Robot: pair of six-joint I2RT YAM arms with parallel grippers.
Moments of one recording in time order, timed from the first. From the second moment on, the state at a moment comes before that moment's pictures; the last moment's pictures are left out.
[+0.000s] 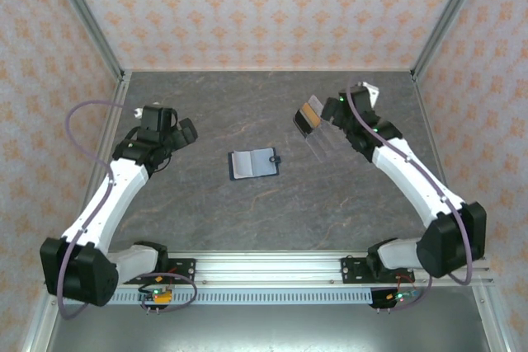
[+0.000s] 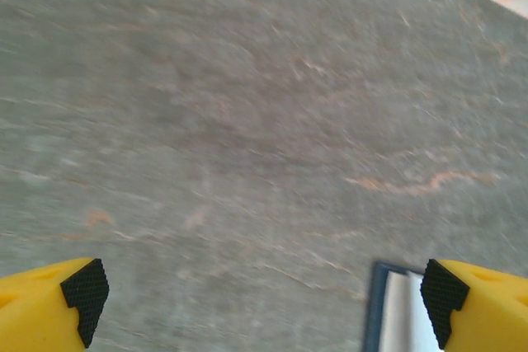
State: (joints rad) left arm -0.13 1.14 0.98 -0.66 -0.25 -0.57; right arm 0.35 1.31 1.13 -0.50 0.41 0.57
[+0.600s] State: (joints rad) left arm -0.09 1.06 0.60 -0.25 -0.60 -0.39; right arm 0.15 1.28 0.56 0.10 0.65 0.28
